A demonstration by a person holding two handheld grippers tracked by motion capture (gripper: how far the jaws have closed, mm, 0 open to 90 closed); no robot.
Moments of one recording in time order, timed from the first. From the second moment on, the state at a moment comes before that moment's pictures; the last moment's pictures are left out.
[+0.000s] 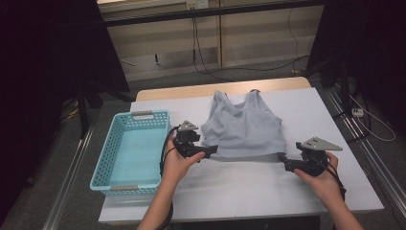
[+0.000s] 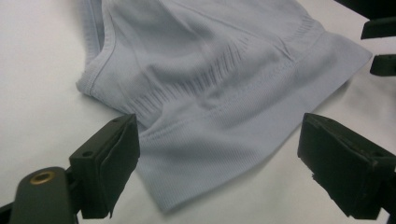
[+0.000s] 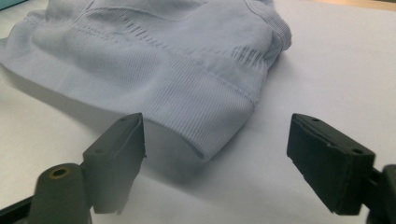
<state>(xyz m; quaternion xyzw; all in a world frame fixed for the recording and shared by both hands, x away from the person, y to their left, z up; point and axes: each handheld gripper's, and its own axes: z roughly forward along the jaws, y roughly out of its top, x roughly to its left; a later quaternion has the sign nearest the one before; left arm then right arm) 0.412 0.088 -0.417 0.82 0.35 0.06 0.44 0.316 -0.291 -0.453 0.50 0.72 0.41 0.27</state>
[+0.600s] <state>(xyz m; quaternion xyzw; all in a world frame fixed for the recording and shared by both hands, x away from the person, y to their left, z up) 0.409 0.092 -0.417 0.82 0.35 0.06 0.44 0.325 -0.282 -0.454 0.48 0.73 0.40 0.26</state>
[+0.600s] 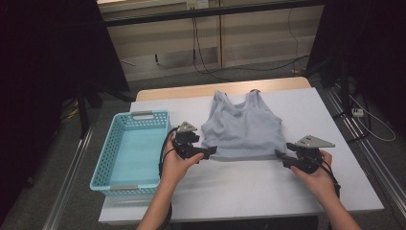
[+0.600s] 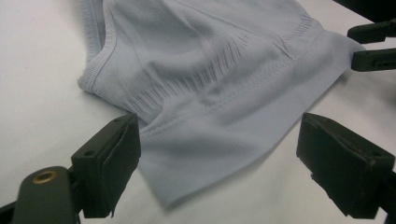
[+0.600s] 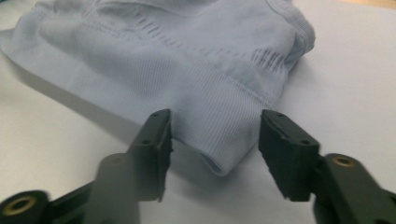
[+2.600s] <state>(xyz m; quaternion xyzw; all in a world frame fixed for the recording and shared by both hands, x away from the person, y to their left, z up) 0.405 0.081 -0.453 0.86 0.36 0.07 0.36 0.326 -0.299 -0.454 0.50 0.72 0.40 0.26</state>
